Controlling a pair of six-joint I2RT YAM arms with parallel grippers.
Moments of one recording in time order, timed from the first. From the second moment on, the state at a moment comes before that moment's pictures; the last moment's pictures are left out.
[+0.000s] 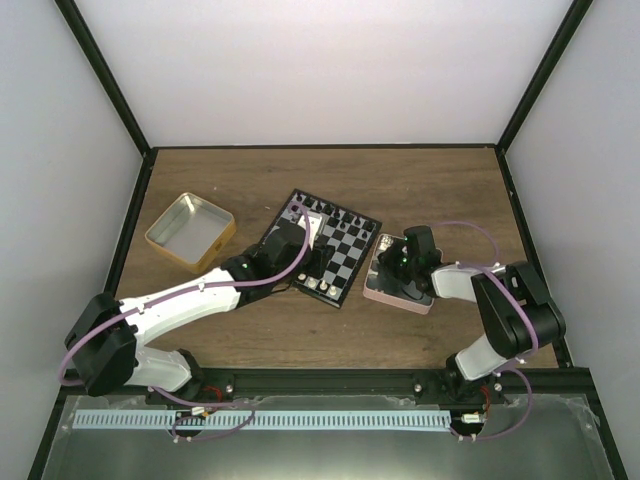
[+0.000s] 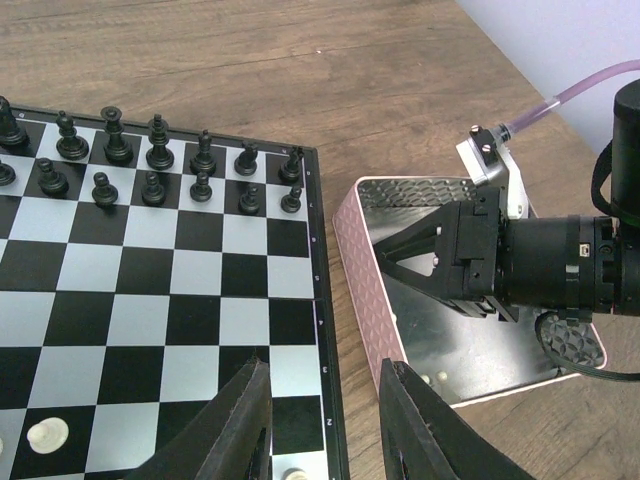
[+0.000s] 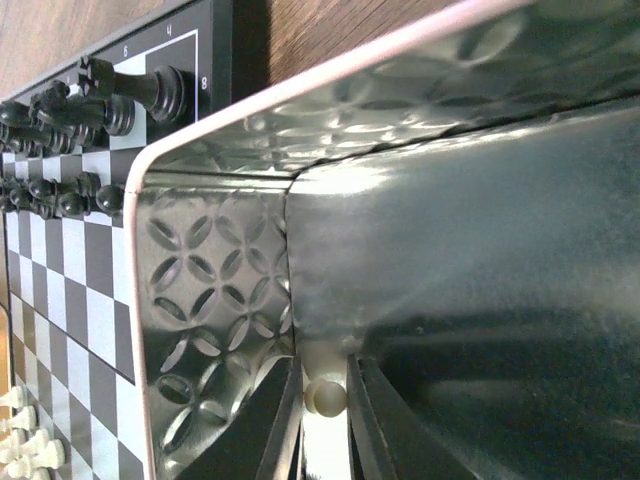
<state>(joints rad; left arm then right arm) -0.90 1.36 0.90 -0.10 -0.12 -0.46 0.32 1.54 0.53 0.23 -0.21 0.94</state>
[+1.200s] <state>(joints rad) -0.85 1.33 0.89 -0.11 -0.15 -0.47 0.42 1.38 0.73 -0.19 0.12 0.64</state>
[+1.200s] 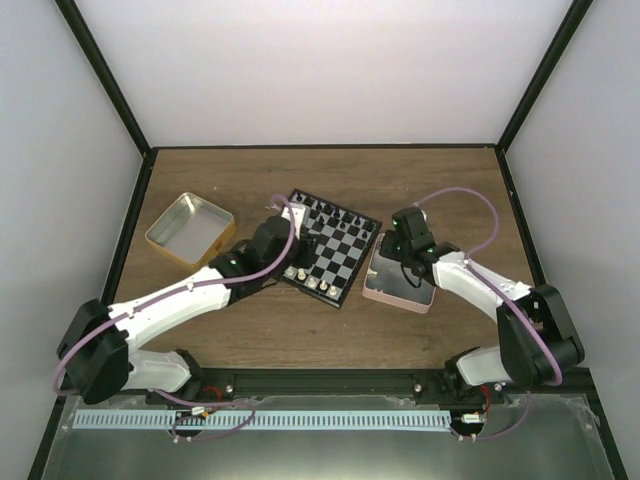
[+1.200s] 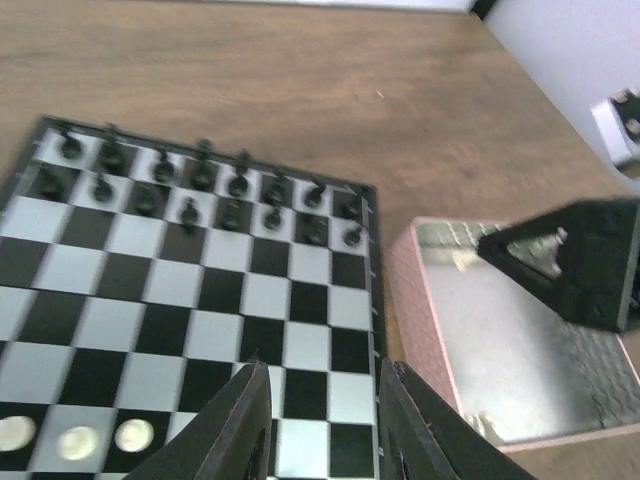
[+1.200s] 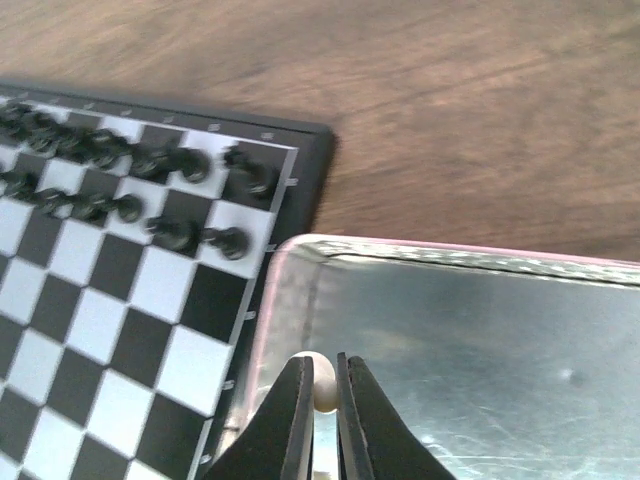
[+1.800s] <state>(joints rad) -0.59 1.03 0.85 -0.22 -0.35 -0.48 0.64 1.47 0.96 -0.37 0.17 0.57</state>
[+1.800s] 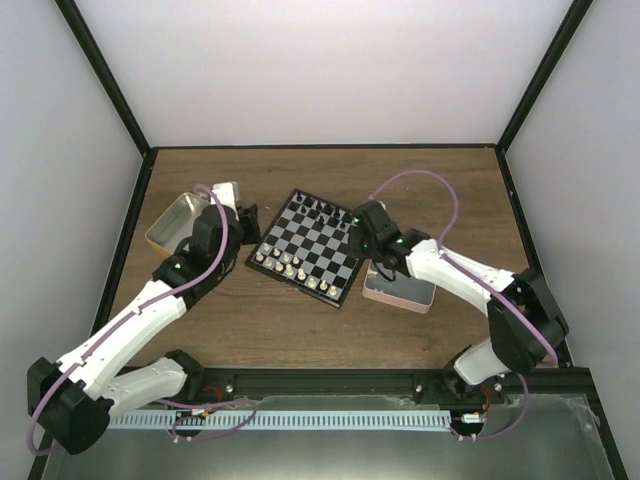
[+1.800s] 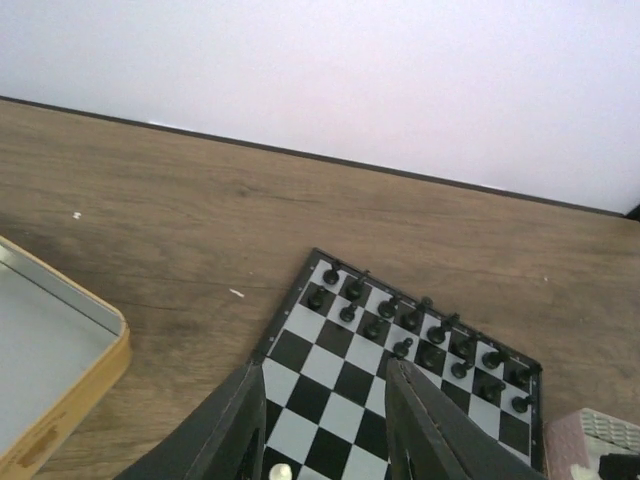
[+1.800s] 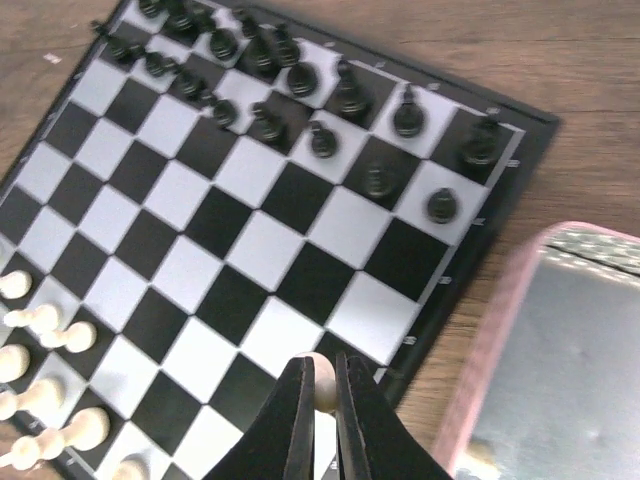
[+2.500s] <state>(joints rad) -0.58 0.94 0.91 -0.27 -0.47 -0.39 0.89 1.76 1.15 -0.46 0.22 0.52</state>
